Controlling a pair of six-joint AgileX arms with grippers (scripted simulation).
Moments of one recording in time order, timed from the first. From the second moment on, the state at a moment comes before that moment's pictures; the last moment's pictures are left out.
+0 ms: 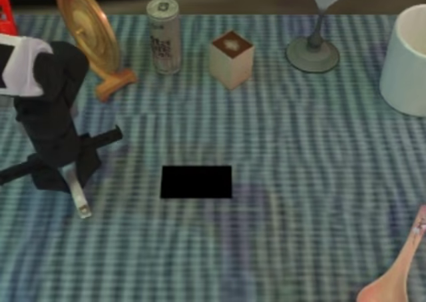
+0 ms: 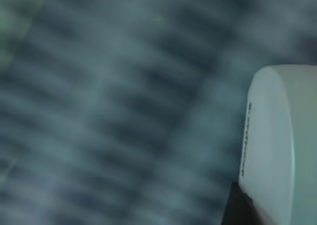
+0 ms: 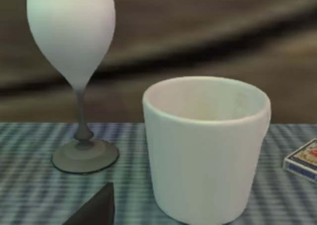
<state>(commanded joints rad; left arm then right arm) -0.20 2.02 1.22 -0.77 0.00 -0.64 0.00 0.00 0.00 0.00 0.00 0.00</state>
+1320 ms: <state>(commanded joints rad) -0.29 2.00 1.60 -1.20 -0.01 -1.03 0.00 0.00 0.00 0.00 0.00 0.00</state>
